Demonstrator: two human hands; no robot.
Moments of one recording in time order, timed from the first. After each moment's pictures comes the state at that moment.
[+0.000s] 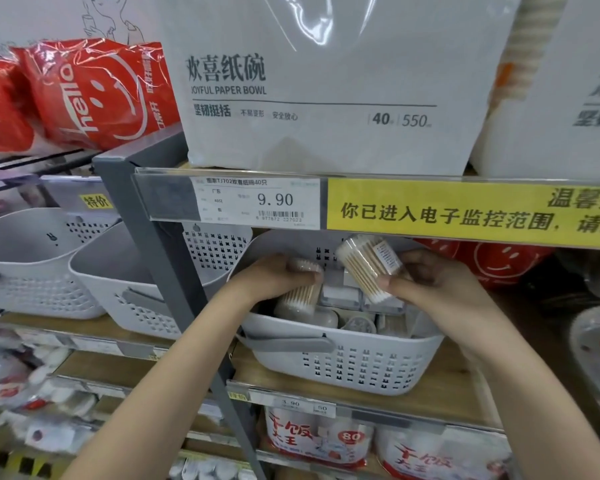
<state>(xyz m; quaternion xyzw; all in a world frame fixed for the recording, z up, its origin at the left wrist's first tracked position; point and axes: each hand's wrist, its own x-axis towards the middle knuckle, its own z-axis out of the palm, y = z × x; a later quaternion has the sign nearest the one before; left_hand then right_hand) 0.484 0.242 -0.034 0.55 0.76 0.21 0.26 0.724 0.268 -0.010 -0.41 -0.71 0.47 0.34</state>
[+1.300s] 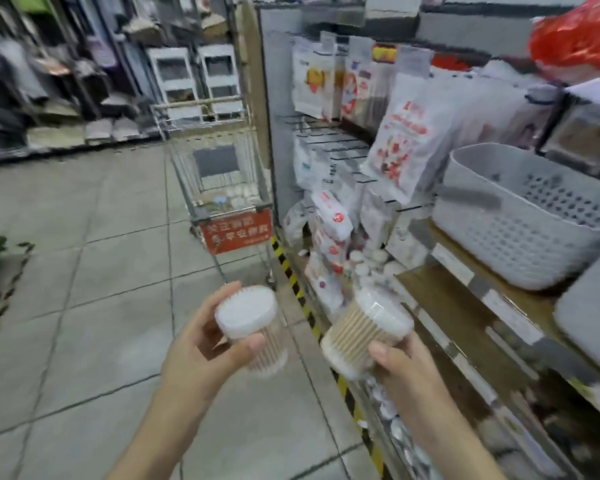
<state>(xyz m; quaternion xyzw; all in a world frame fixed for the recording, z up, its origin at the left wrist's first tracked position) 0.345 -0.331 -0.072 0.01 0.70 0.72 -0.02 0.357 -0.102 -0.098 -0.03 -0.58 0.81 -0.06</state>
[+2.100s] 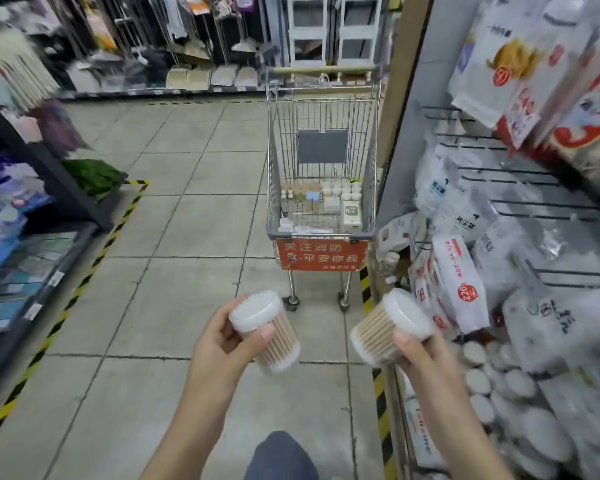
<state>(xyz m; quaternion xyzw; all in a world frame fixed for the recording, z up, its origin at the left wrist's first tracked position) 0.048 -0.406 -0.124 -0.23 0.64 0.72 -0.13 -0.032 -0.183 -0.155 -0.02 -0.63 0.76 -0.16</state>
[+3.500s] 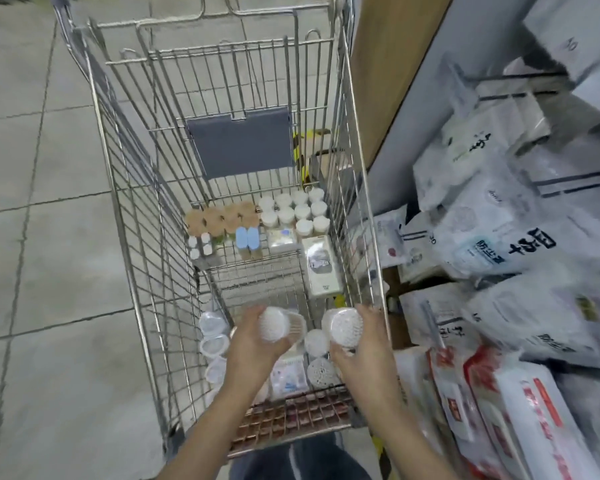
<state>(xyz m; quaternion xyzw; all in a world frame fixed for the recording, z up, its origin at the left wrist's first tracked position) -0.563 -0.534 -0.392 -0.25 0.82 0.50 0.15 -0.563 -0.357 -0.376 -0.11 -0.92 0.37 -0.13</state>
